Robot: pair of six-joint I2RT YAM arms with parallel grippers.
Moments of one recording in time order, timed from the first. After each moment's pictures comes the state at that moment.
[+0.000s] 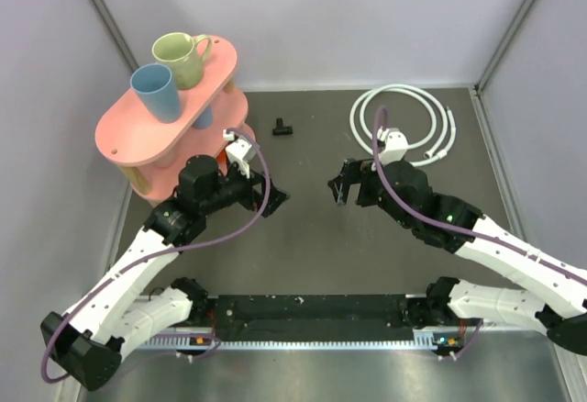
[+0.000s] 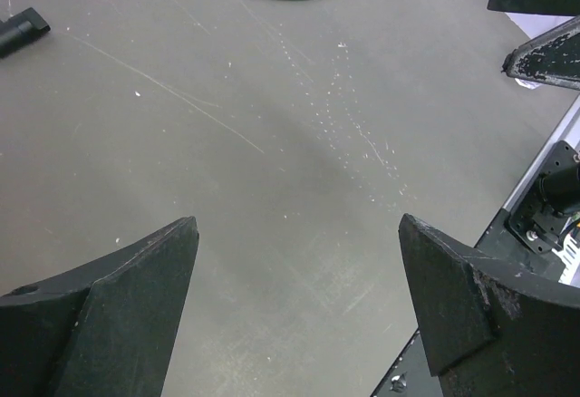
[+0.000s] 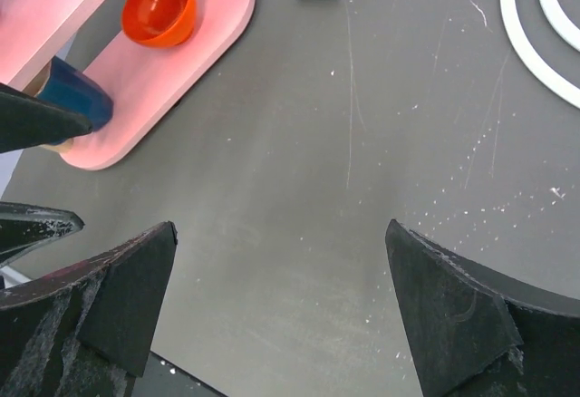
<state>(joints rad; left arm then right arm) -0.54 0.88 0.84 -0.29 0.34 -0.19 0.96 0.96 0.99 -0.43 0.42 0.53</state>
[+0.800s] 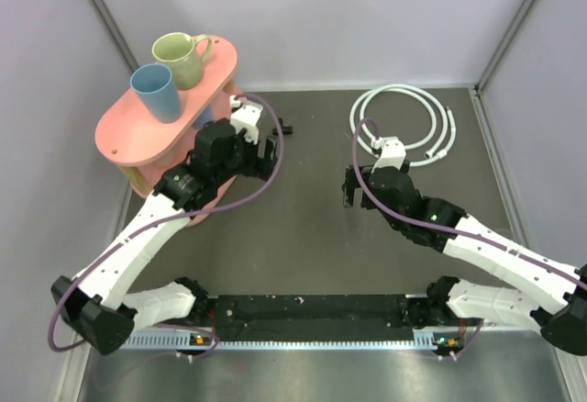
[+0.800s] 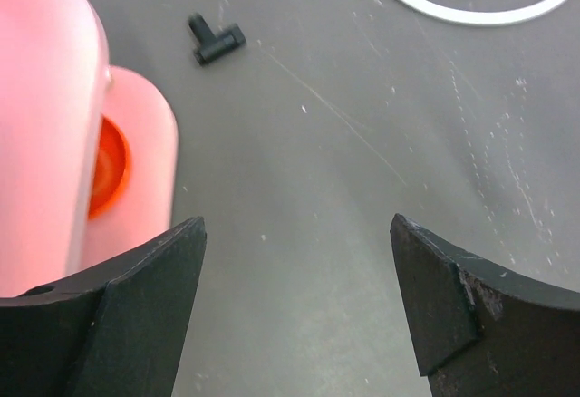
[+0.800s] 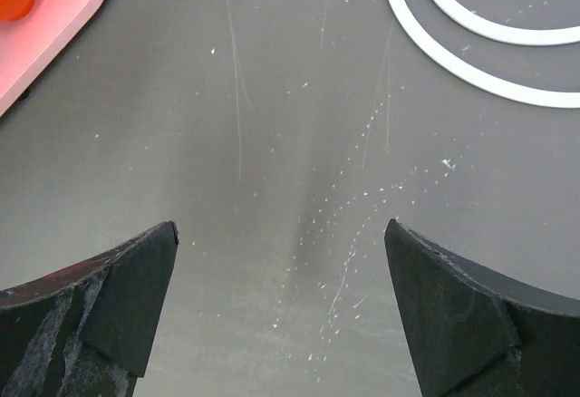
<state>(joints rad) -0.56 1.07 1.10 -0.47 -0.04 -0.08 0.89 1.00 0.87 -0.41 0.55 0.46</state>
